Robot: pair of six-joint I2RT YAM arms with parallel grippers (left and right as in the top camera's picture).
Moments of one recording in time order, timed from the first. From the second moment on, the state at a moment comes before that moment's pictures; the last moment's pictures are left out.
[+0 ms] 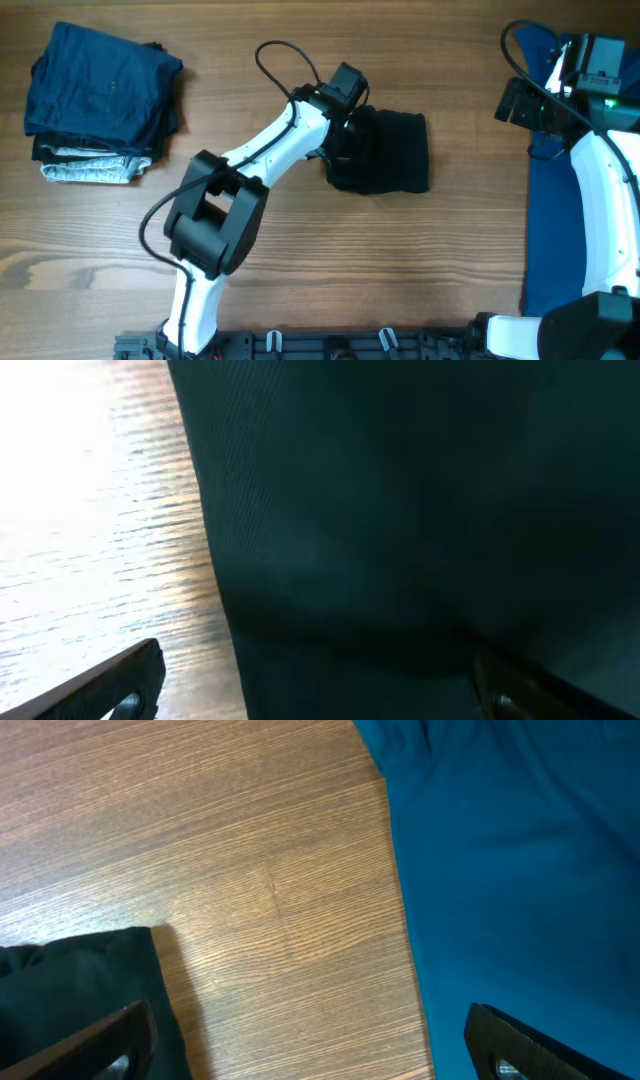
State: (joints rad) left arm -0.60 2.16 1.64 -0.83 0.10 -0.48; right arm -0.17 1.52 1.39 -0.90 0.09 0.16
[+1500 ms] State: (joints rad) left arm -0.66 2.22 1.67 -0.89 0.16 -0.53; right arm -0.17 1.52 1.39 -0.90 0.09 0.16
